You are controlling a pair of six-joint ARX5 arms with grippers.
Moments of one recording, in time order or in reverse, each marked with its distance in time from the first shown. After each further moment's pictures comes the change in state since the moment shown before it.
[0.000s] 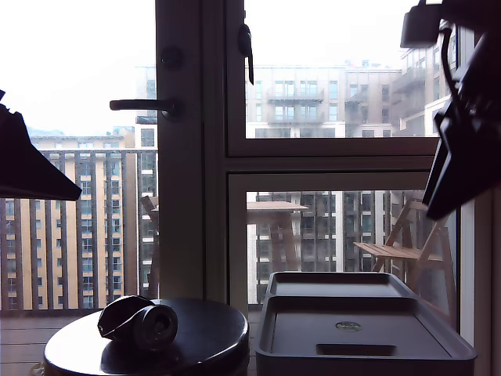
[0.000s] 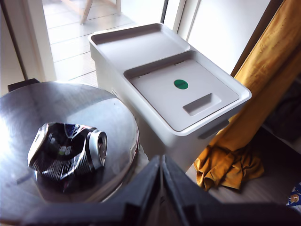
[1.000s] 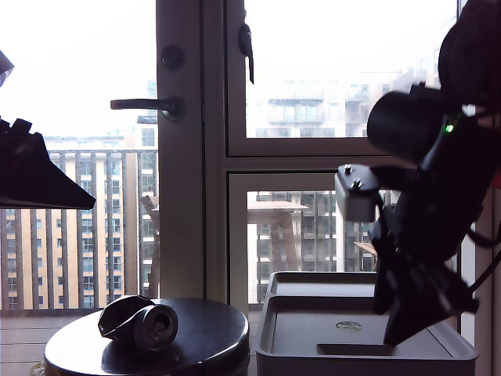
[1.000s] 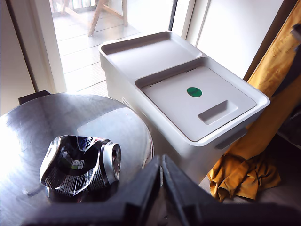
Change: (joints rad) left arm -0.005 0.135 0.001 0.185 -0.030 0.000; right arm 0.035 0.474 0.000 0.372 0.004 -0.141
